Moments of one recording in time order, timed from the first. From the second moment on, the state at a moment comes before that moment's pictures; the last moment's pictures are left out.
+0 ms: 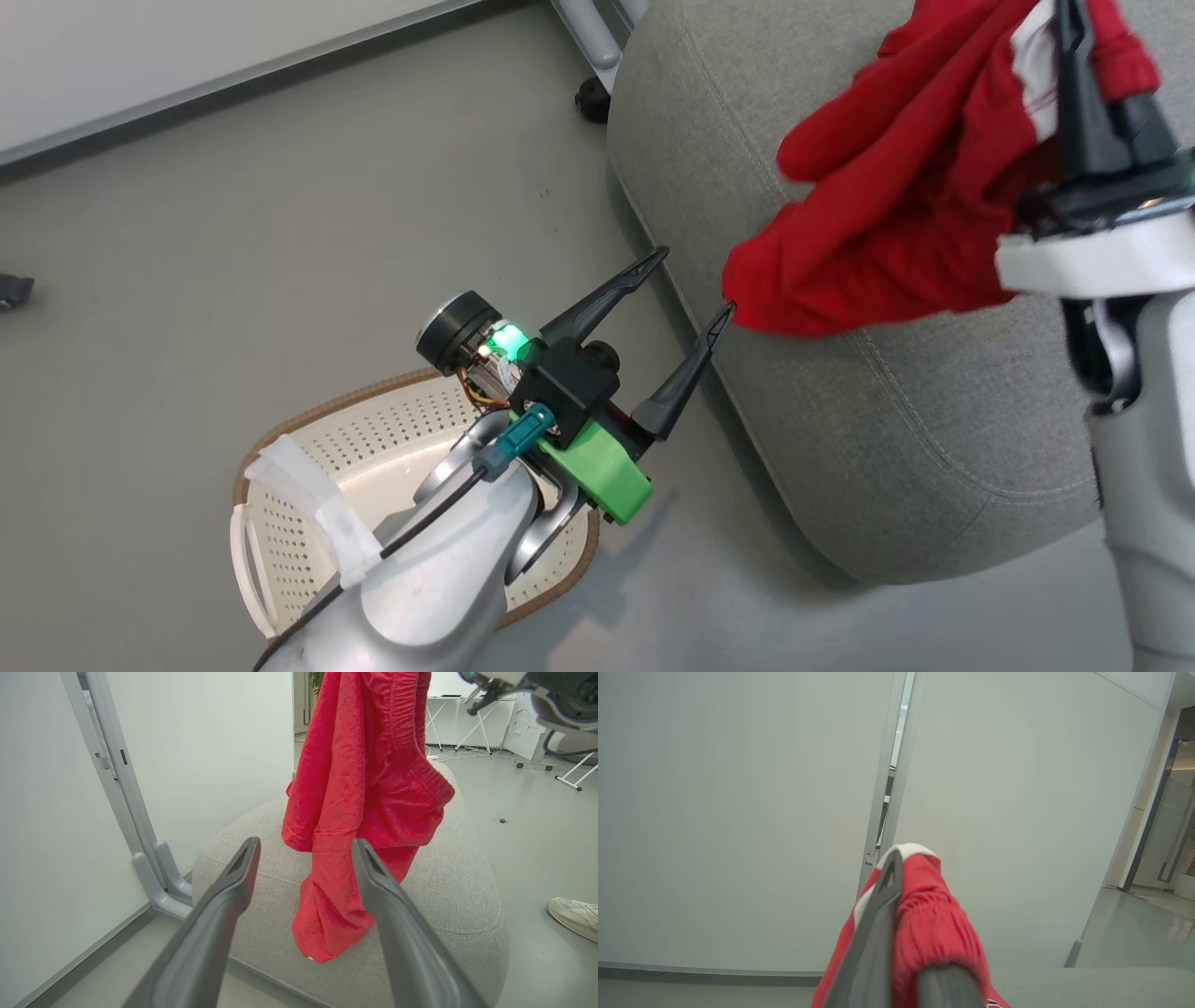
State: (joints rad) left arm -0.60 0.09 -0.75 0.35 -0.26 -0.13 -0.26; right arm -0.57 -0.17 -0.01 0.04 0.12 0.13 -0.26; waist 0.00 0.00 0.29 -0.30
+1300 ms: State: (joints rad) left arm -0.79 0.15 -0.80 0.37 -0.23 -0.13 -0.26; right arm -1.03 -0.47 -0.26 0.57 0.15 0.13 -0.26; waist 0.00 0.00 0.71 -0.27
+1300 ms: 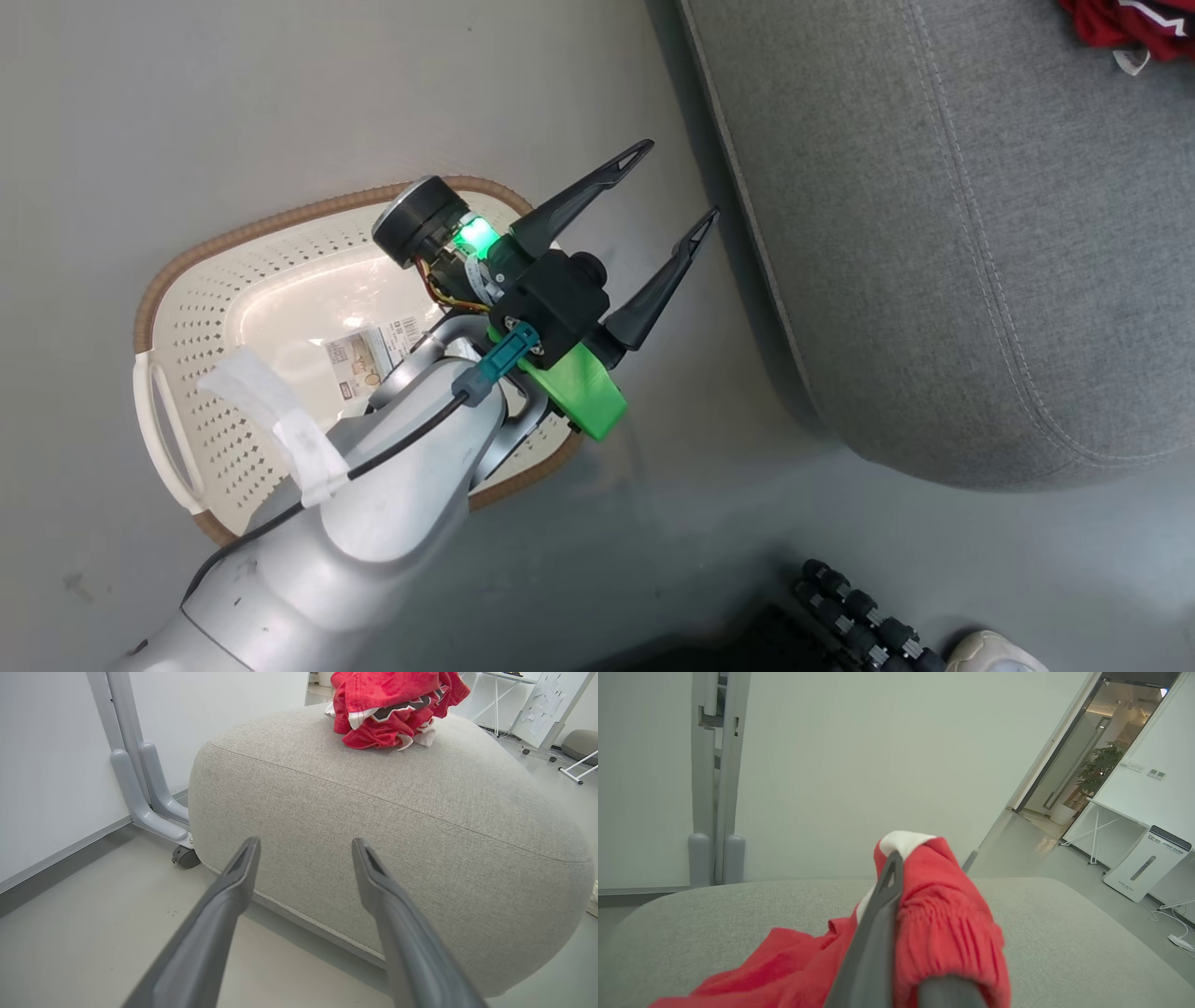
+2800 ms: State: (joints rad) left arm -0.52 0.14 -0.58 0.28 -0.28 -0.06 -0.26; right arm -0.40 -0.21 -0.15 0.31 0.14 0.13 -0.26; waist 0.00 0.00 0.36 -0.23
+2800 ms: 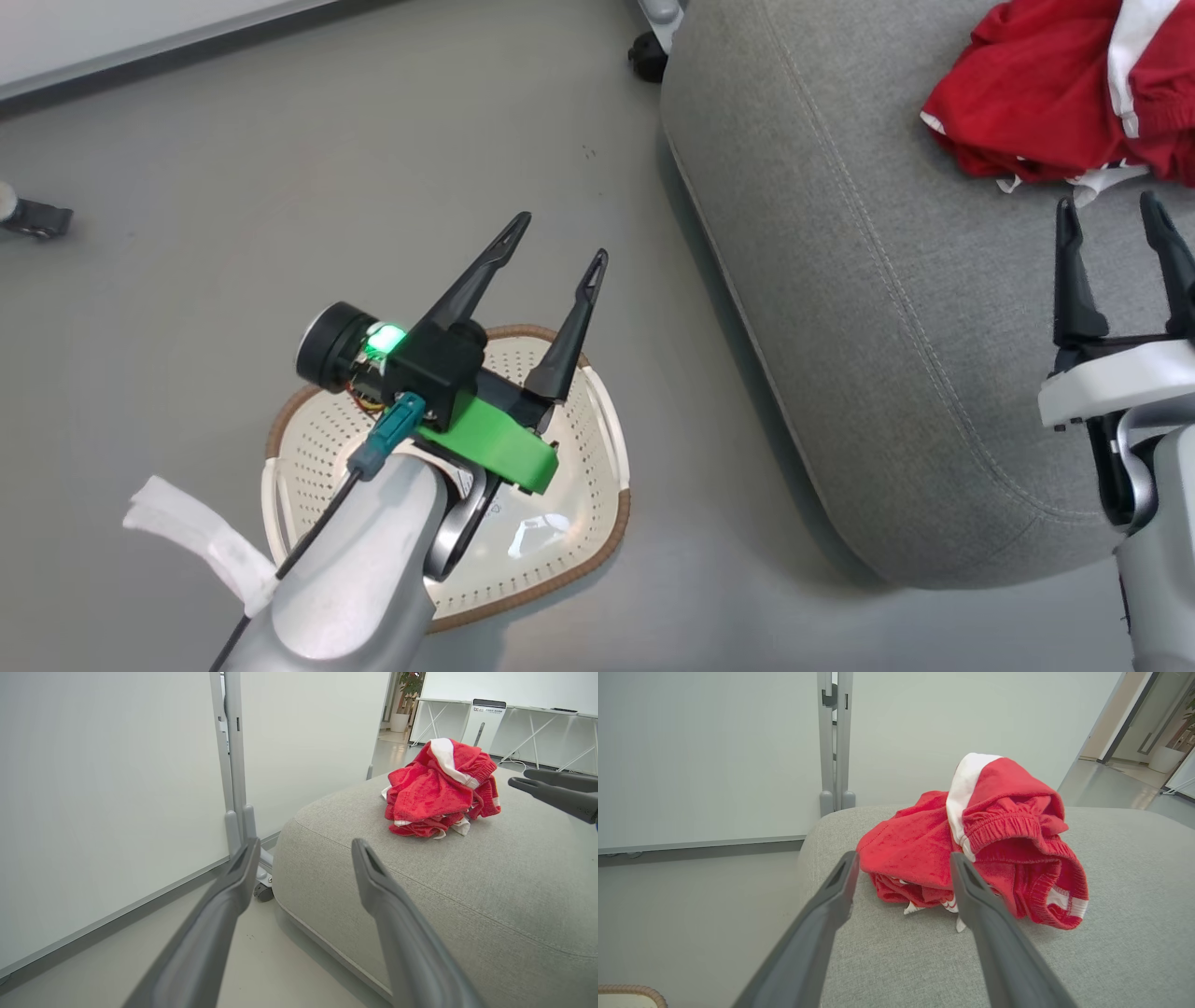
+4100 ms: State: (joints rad) left arm -0.12 0.07 -0.08 0.19 -0.21 -0.07 -0.26; right arm -0.13 -0.05 0.04 0.10 0.09 0.13 -0.26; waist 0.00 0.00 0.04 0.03
